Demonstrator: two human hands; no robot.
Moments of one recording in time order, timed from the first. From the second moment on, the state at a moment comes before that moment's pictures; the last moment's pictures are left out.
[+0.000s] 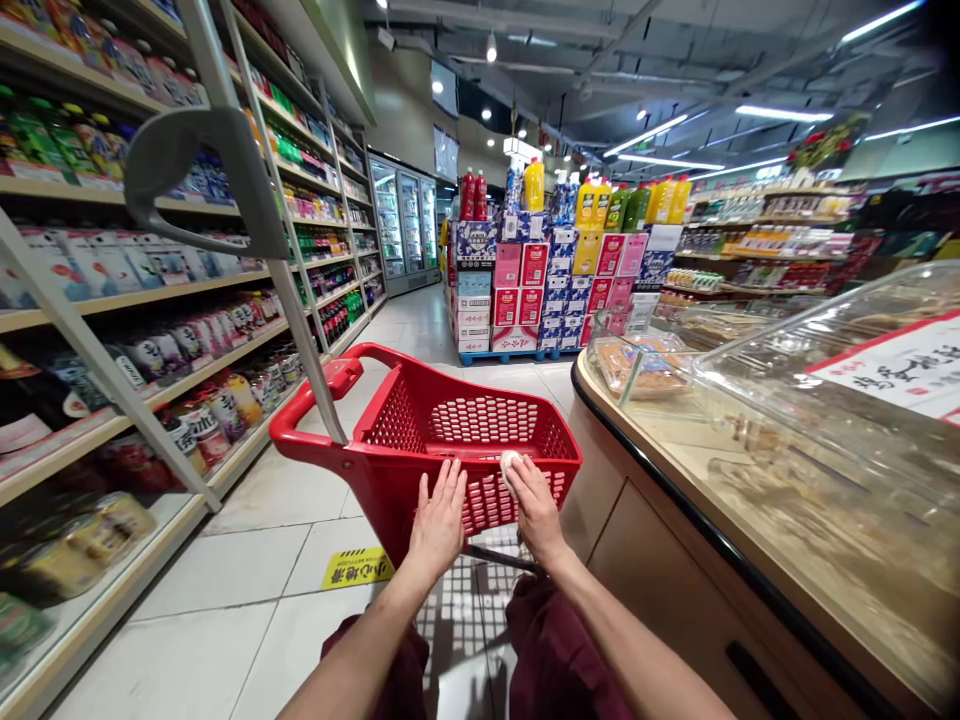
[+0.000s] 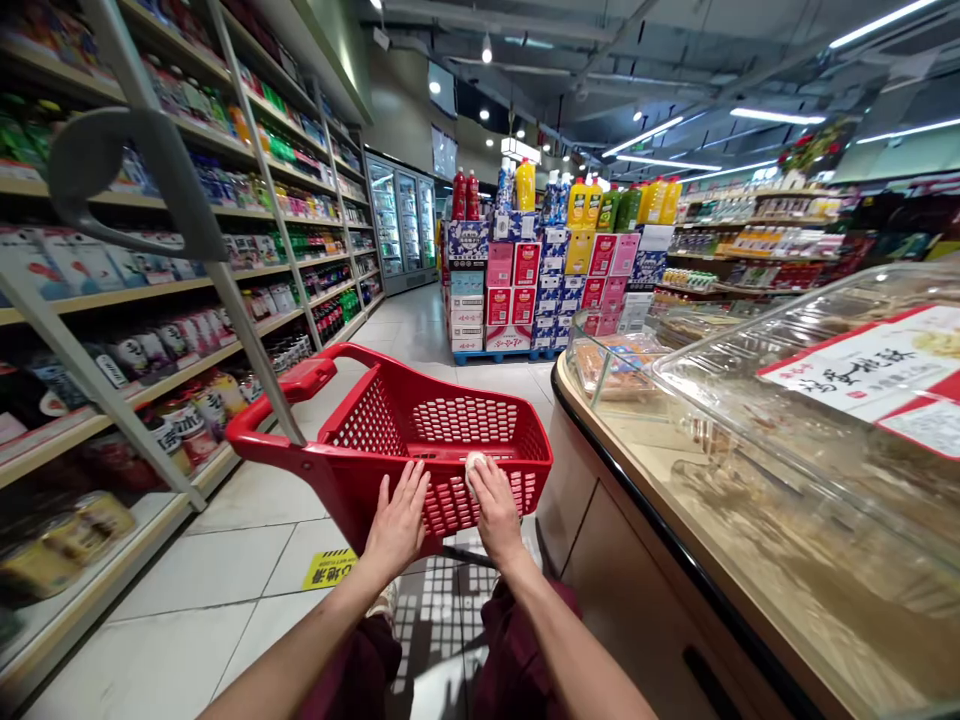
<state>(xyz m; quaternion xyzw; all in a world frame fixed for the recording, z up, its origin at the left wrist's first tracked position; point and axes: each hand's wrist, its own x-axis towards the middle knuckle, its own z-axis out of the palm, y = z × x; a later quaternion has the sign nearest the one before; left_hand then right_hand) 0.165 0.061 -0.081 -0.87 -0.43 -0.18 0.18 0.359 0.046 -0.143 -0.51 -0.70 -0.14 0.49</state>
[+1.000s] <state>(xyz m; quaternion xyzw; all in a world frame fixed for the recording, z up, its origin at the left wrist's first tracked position) 0.113 0.055 -0.079 -0.83 -0.49 -0.19 0.21 0.296 0.056 -0.134 -0.42 -0.77 -0.10 0.48</state>
